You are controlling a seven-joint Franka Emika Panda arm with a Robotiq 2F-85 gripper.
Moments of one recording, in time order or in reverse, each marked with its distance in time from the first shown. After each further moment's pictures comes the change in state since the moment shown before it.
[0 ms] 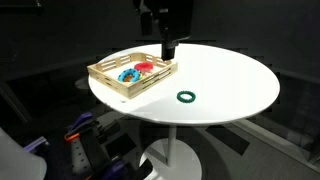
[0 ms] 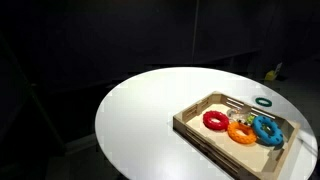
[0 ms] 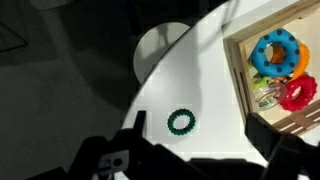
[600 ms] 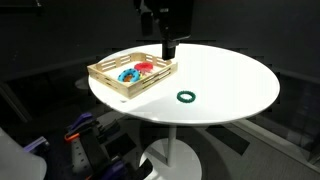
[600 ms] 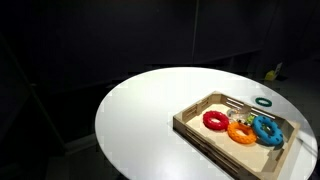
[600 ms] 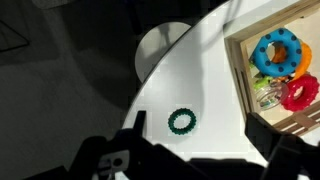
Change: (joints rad) arm -0.007 0.004 0.015 0.000 0.000 0.005 0.004
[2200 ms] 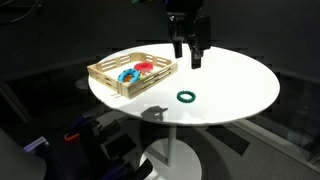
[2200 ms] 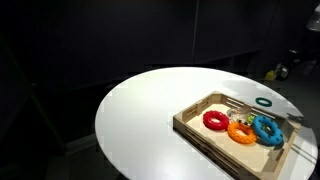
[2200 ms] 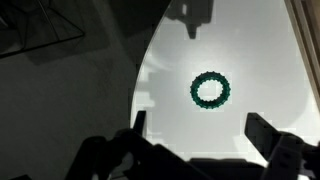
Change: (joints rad) arm -0.043 0.388 0.276 0.125 -0.180 0.287 0.418
